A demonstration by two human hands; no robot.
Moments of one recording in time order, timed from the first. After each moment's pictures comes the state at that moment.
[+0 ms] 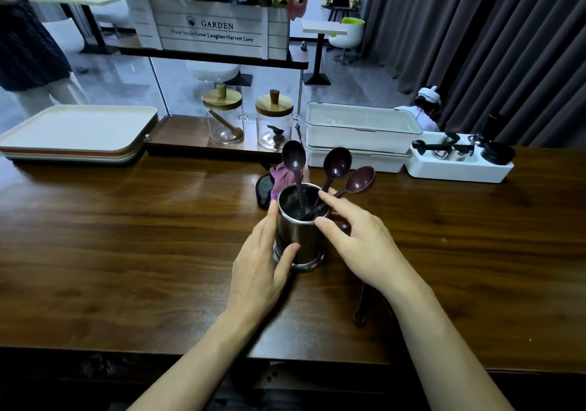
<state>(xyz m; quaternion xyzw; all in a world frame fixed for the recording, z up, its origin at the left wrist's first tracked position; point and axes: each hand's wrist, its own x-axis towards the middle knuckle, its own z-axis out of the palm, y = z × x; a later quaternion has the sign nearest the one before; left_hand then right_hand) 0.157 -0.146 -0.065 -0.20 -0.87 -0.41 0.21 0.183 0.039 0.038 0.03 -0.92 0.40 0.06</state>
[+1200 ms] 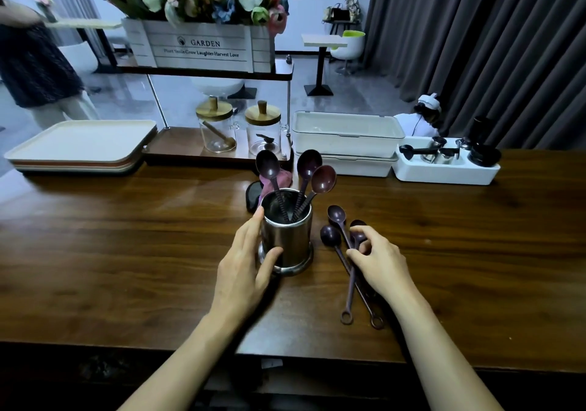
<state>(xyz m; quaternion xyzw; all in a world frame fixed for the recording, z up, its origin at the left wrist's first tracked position) 0.169 -0.142 -0.062 -0.18 -0.86 -0.43 0.20 0.181 0.116 -0.039 -0.14 -0.93 0.33 0.03</state>
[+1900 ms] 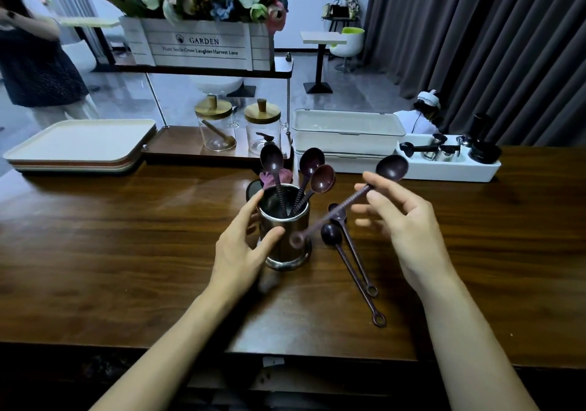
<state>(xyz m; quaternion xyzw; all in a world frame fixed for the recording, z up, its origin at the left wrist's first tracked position) 0.146 -0.146 -0.039 -0.16 -0.82 -0.54 0.13 0.207 0.099 0.055 -0.05 -0.70 0.69 0.16</state>
